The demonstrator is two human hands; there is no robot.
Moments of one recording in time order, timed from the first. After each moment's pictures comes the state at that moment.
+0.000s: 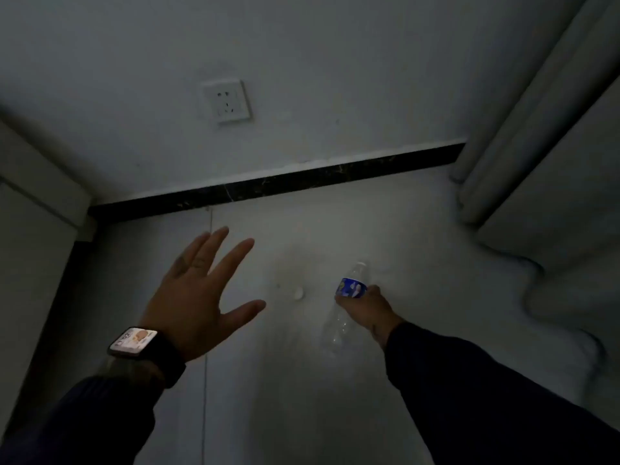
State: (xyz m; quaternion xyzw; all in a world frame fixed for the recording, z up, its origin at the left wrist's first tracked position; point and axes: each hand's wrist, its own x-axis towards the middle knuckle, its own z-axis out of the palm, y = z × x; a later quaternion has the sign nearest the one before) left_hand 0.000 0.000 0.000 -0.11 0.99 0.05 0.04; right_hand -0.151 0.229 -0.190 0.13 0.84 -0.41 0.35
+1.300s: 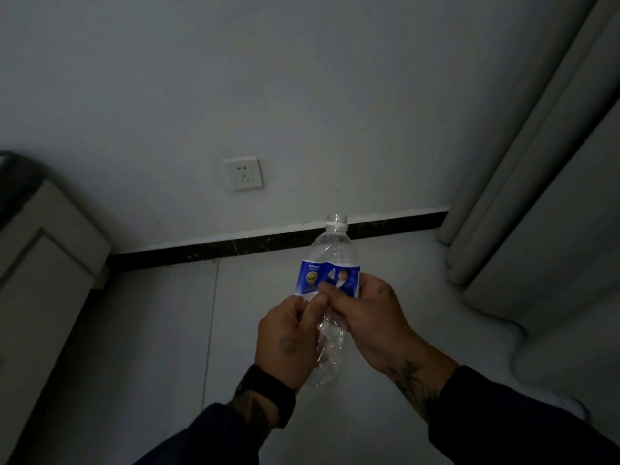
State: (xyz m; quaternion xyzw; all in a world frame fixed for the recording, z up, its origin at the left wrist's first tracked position) left_hand -0.048 0.115 0.032 -0.23 0.76 0.59 -0.15; right_hand -0.124 0.217 0.039 -0.04 0.63 -0.74 0.23
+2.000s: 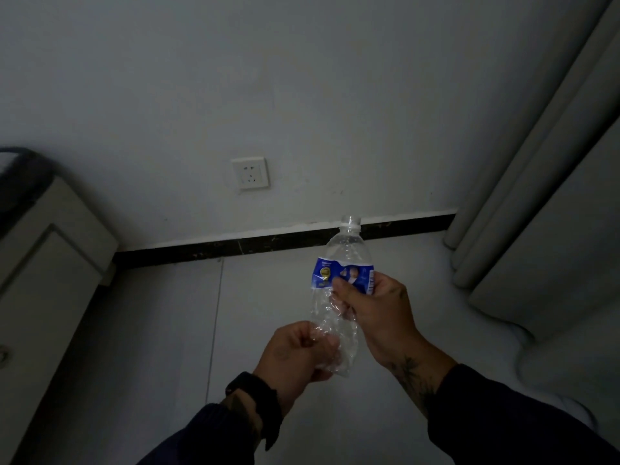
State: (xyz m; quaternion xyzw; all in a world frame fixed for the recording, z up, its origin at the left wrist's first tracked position) left_hand -0.029 0.108 0.018 -0.27 0.63 0.73 0.05; right_hand -0.128 0.214 0.029 -0.01 0.67 -0.72 0.15
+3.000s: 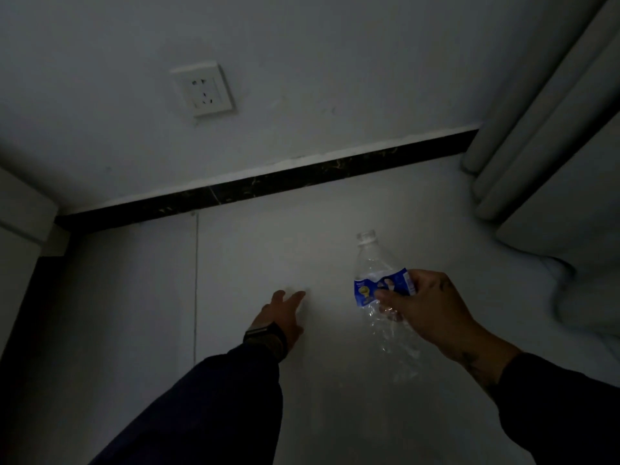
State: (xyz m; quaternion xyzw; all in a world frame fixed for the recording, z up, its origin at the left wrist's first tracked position) left_hand -0.100 0.035 -0.209 -0.18 0.91 0.22 0.29; right_hand -0.168 0.284 -0.107 0.00 0.81 -0.55 0.22
